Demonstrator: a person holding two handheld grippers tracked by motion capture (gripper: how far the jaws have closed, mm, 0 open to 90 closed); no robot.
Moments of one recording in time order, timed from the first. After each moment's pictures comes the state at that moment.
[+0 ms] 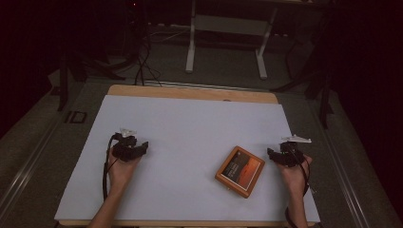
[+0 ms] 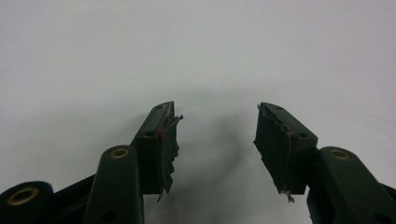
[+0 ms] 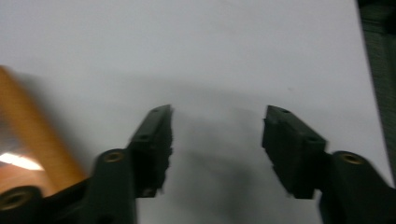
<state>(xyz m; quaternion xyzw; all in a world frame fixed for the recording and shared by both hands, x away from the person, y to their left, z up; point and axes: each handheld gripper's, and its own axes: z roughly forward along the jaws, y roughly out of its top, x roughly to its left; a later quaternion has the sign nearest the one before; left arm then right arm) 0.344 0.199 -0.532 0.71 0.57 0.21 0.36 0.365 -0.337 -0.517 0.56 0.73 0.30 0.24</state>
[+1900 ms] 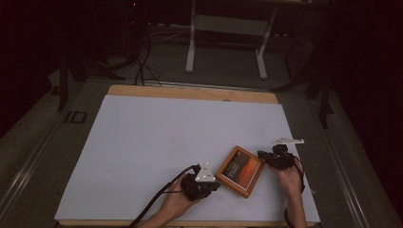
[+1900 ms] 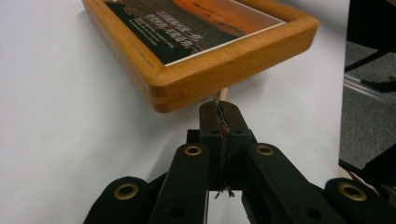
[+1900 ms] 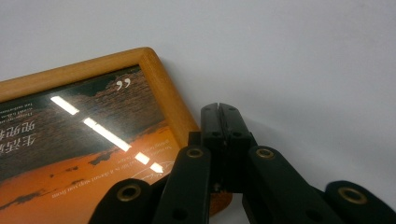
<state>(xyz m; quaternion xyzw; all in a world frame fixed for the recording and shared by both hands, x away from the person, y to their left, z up) 0.259 -0.001 -0.519 0.87 0.22 0.06 0.43 0.357 -0.316 -0.518 0.47 0.79 0.37 0.14</state>
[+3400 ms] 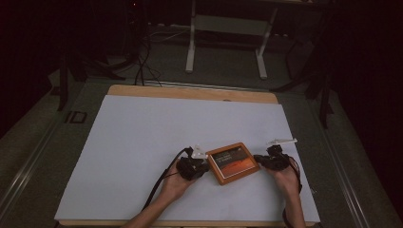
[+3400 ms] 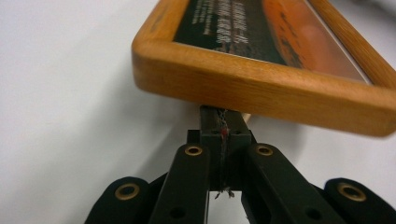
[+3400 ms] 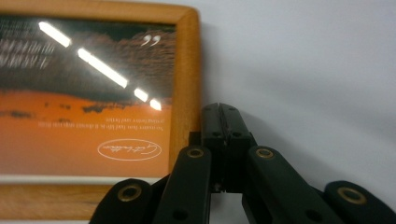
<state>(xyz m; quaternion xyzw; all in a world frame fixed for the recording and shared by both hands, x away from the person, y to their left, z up) 0.314 0.016 -0.526 0.86 0.31 0.08 0.40 0.359 -0.304 -0.527 0.47 0.81 0.34 0.10</state>
